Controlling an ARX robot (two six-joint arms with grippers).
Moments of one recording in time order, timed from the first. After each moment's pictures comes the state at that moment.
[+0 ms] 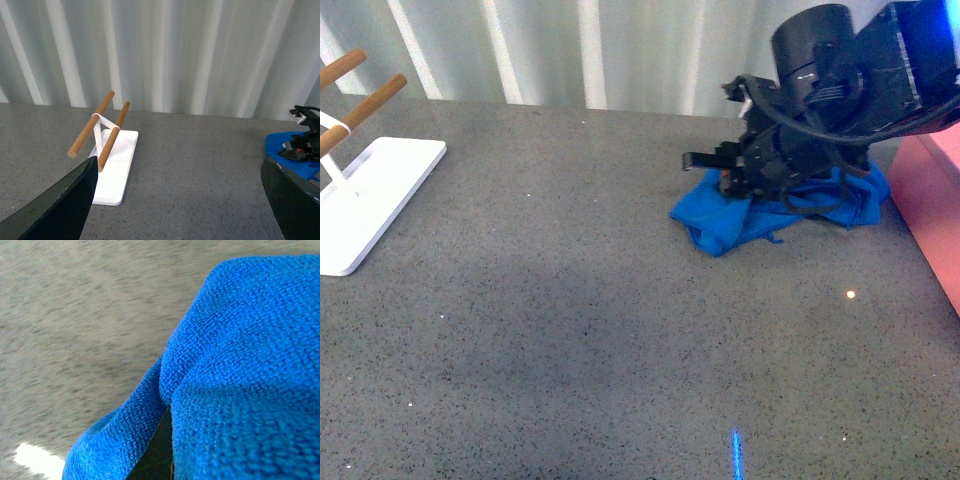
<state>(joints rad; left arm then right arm) 0.00 0.00 0.02 0.00 0.00 0.00 0.28 2.46 1.56 0.05 -0.19 0.18</state>
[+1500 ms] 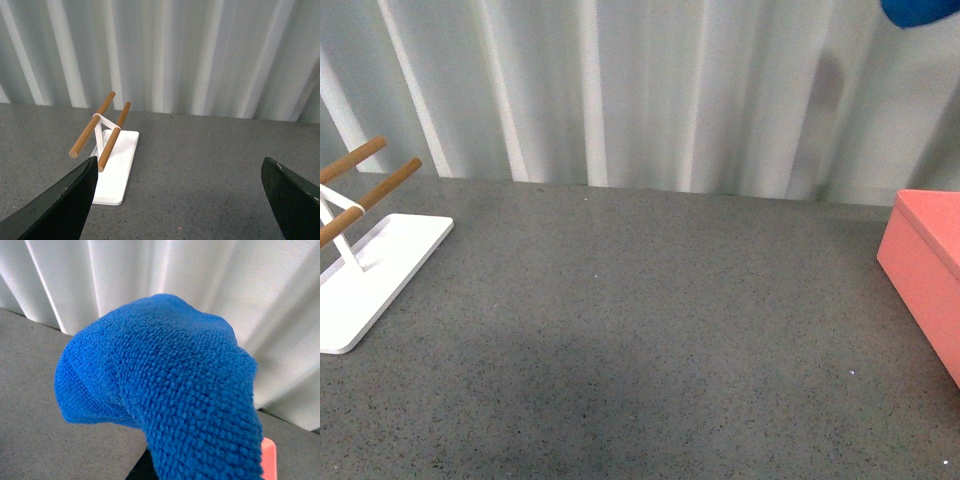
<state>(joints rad) 0.00 0.00 0.02 0.00 0.00 0.00 -0.25 1.43 1.36 -0.34 -0.43 -0.35</state>
